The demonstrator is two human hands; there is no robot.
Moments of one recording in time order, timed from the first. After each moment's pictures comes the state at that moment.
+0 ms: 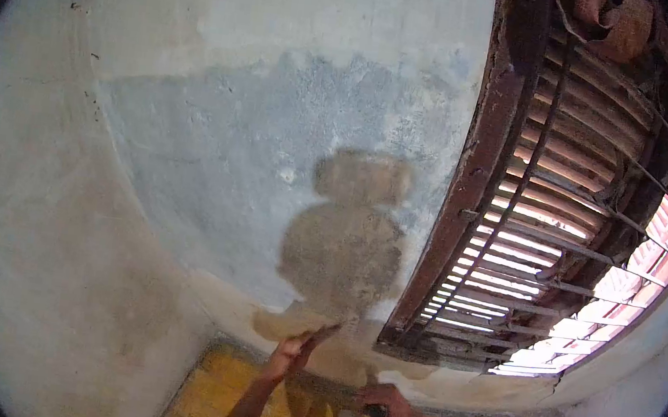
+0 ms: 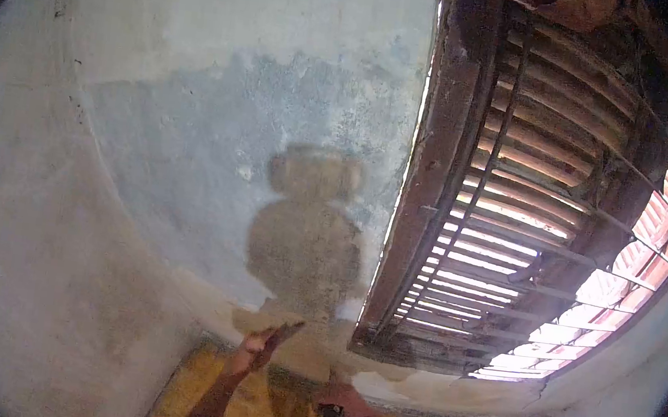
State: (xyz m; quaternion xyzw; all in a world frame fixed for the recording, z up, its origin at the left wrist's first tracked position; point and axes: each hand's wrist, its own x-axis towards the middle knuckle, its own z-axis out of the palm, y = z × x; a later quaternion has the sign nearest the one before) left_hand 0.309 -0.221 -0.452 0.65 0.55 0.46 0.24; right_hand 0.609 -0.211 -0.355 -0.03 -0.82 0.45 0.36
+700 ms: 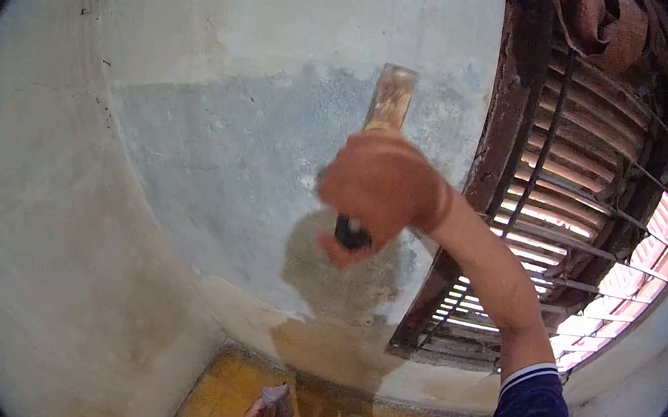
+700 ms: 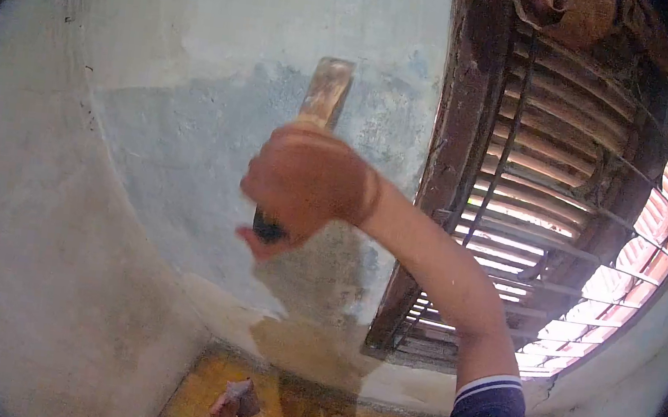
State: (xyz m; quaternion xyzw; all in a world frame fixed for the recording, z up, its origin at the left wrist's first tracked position) left_hand 0.308 -0.424 -0.516 0.38 0.49 0.71 0.32; right_hand 0.465 -0.097 0.007 0.20 -0.86 -0.27 0.39
